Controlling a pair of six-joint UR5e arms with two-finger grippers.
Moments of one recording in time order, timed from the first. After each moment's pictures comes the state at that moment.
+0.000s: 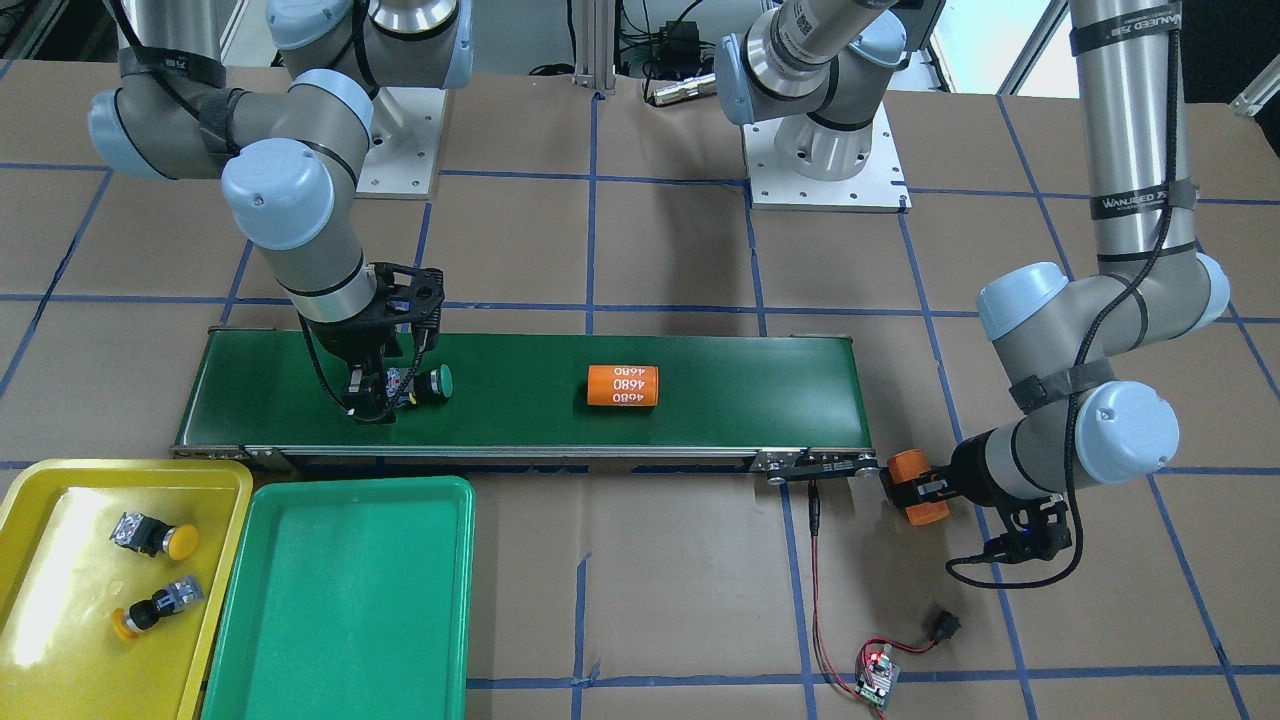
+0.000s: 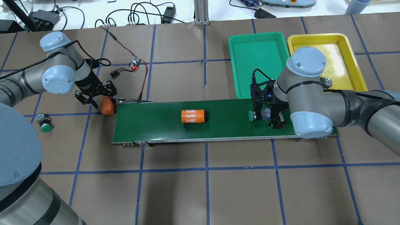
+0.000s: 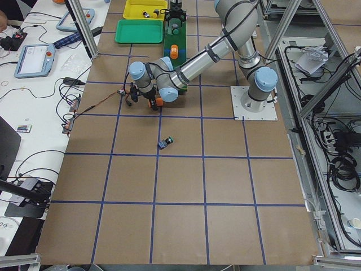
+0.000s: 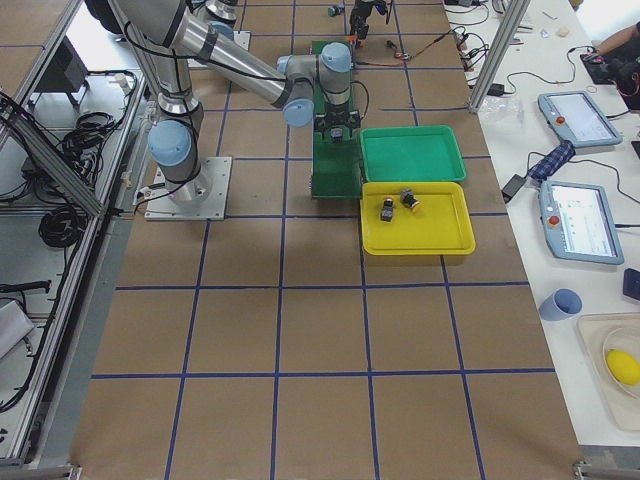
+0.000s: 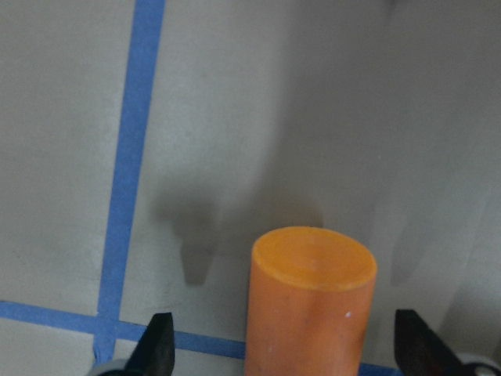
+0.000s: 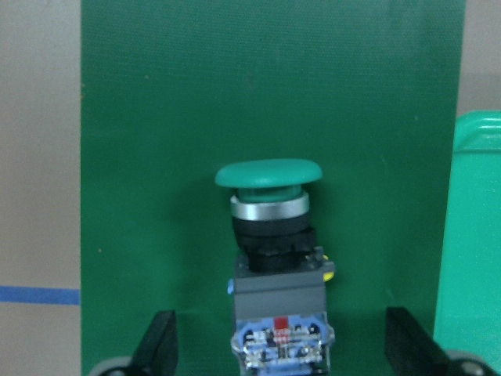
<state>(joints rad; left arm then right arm) -1.26 -2.10 -1.70 -1.12 1.53 0.04 1.58 -1.41 2.08 -2.30 -1.52 -1.62</state>
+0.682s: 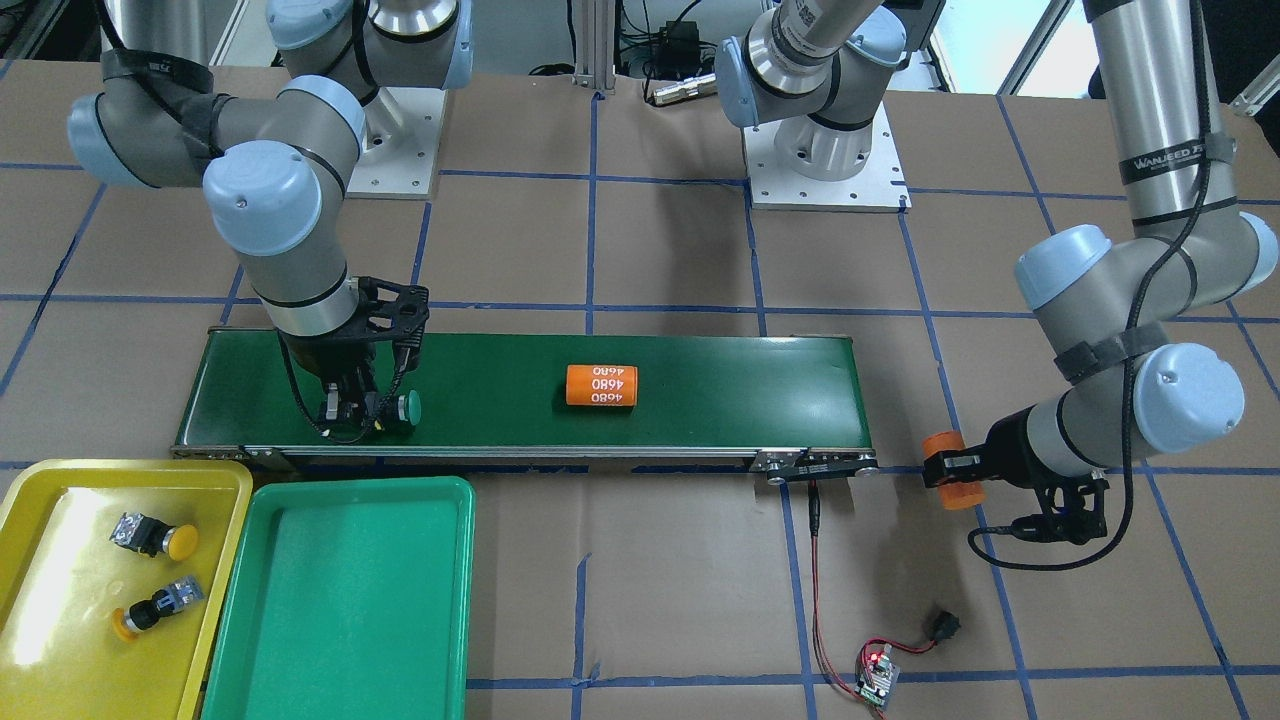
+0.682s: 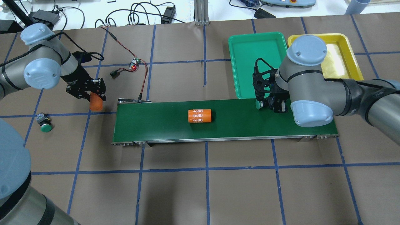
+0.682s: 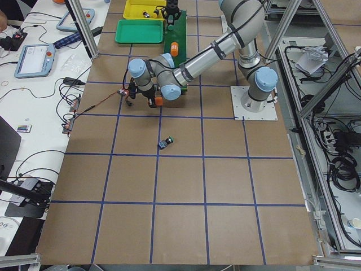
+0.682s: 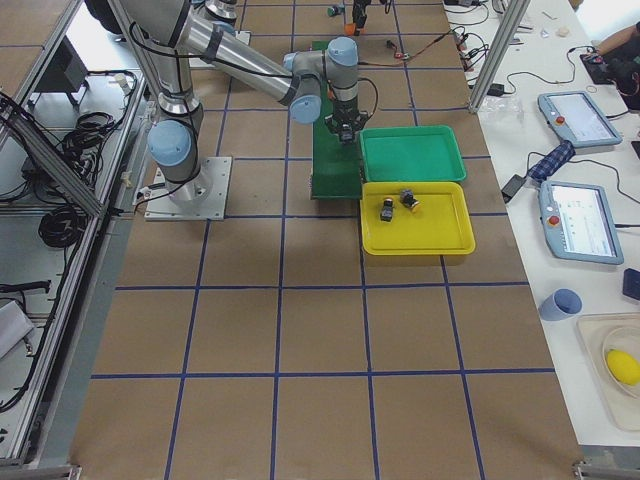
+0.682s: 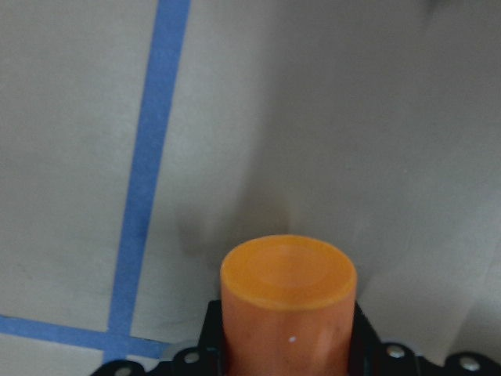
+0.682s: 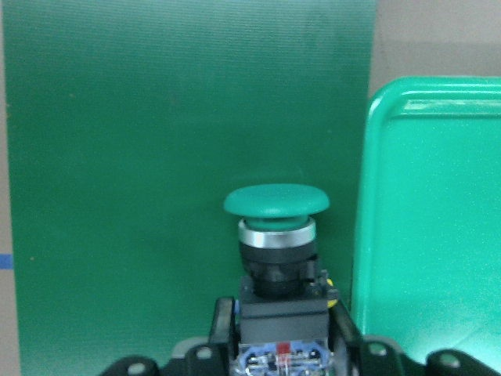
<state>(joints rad) -1.24 -2.01 -1.68 -1.22 1.51 0.26 1.57 -1.37 1.98 -2.31 -1.58 -1.61</state>
